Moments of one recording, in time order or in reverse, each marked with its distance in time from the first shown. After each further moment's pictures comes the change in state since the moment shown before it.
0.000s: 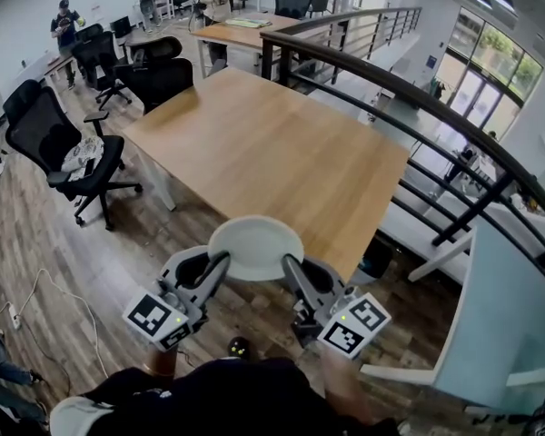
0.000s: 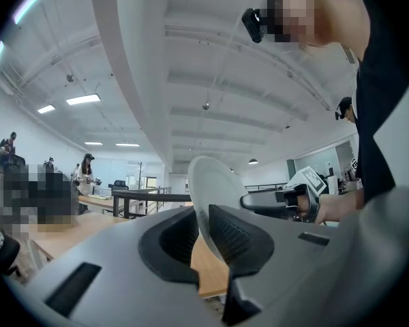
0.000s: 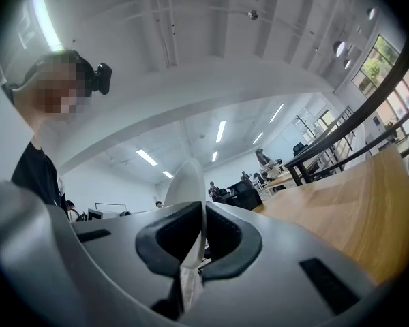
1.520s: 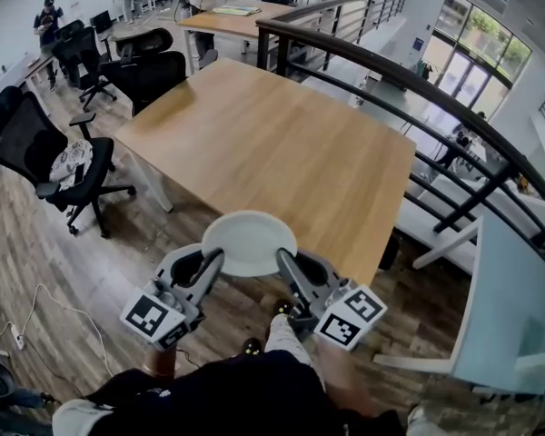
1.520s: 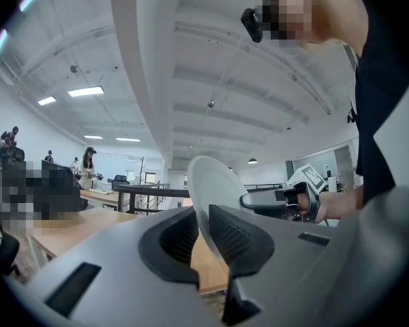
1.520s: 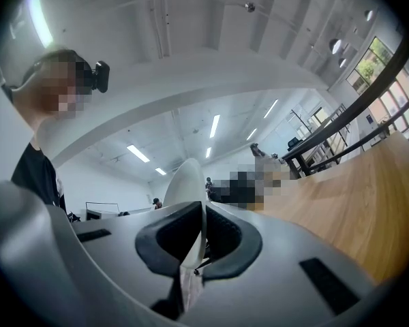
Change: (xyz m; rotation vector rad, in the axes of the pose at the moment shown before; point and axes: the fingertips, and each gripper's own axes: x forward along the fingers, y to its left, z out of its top) left arm -0.020 0.116 -0.020 -0.030 0.014 -0.025; right arm 0.111 -0.010 -0.039 0.021 0.027 -0.057
